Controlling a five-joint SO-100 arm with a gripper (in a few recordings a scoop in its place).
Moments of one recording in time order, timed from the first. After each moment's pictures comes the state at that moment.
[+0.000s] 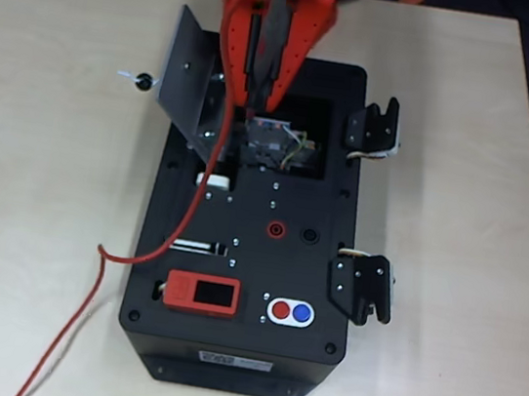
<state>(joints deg) 1.0 127.5 108.0 58.2 73.7</state>
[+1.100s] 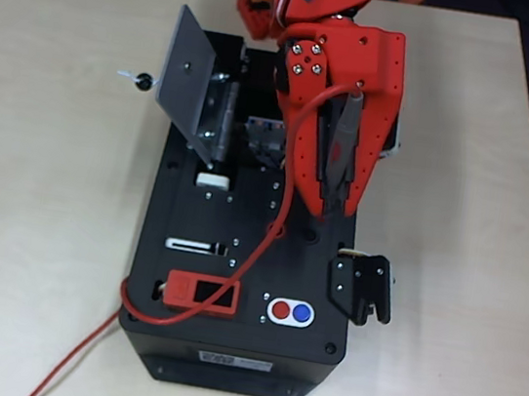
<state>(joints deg) -9.6 105.6 97.5 38.8 81.7</state>
